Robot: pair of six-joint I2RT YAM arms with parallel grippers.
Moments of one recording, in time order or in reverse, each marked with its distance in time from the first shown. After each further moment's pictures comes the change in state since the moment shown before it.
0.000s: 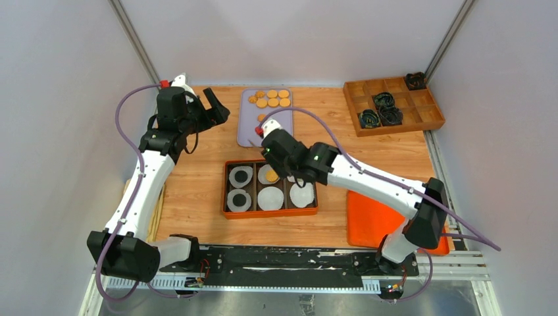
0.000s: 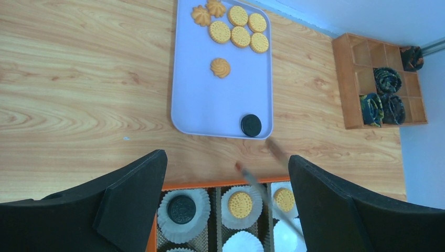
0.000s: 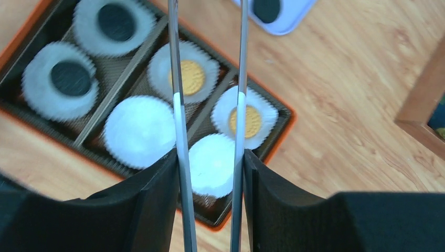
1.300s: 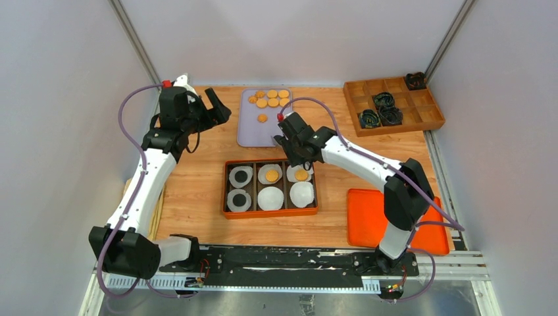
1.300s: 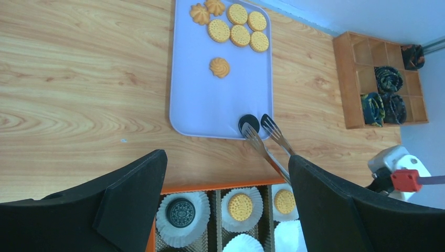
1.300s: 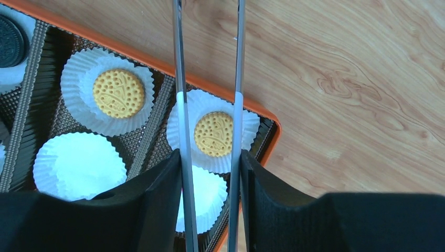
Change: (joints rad) left arm 0.000 0.021 -0.012 0.028 0.008 -0.001; right arm -0.315 0.187 -0.051 0.098 -0.179 0.061
